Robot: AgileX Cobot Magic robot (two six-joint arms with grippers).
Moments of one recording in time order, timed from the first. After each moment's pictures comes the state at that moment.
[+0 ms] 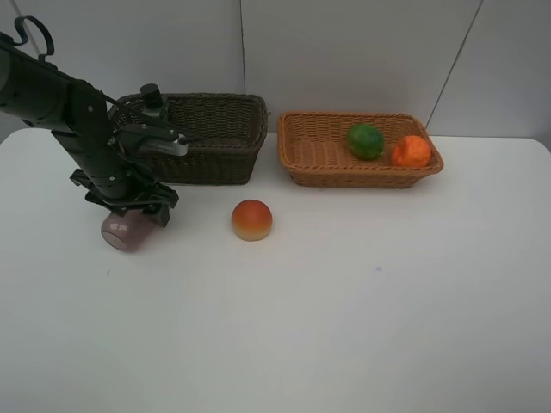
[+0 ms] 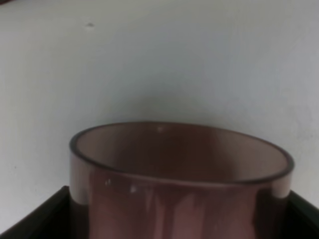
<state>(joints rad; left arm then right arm) -0.25 2.01 -1.08 0.04 0.41 -0.01 0.02 0.00 -0.52 0.04 1.06 0.04</state>
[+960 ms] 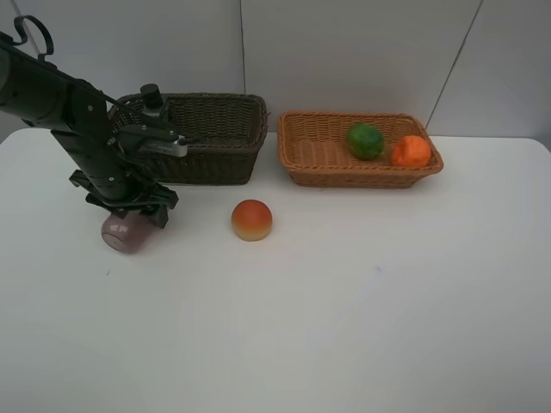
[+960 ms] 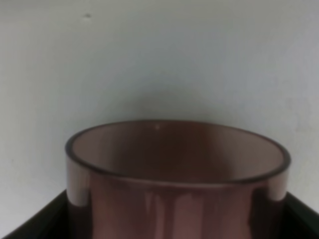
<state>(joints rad) -0.25 2.01 -1.08 0.03 0.43 -0.01 0.02 0.00 -0.52 0.04 1.06 0.04</state>
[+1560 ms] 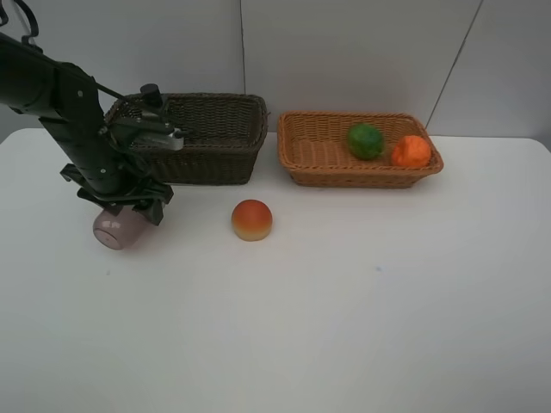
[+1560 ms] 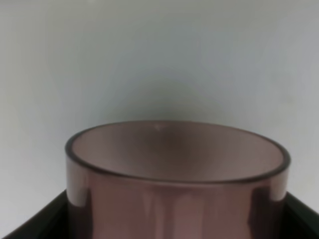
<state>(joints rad) -0.25 1.94 -1.08 0.03 0.52 -0.01 0.02 0.00 -0.52 0.04 1.06 0.04</state>
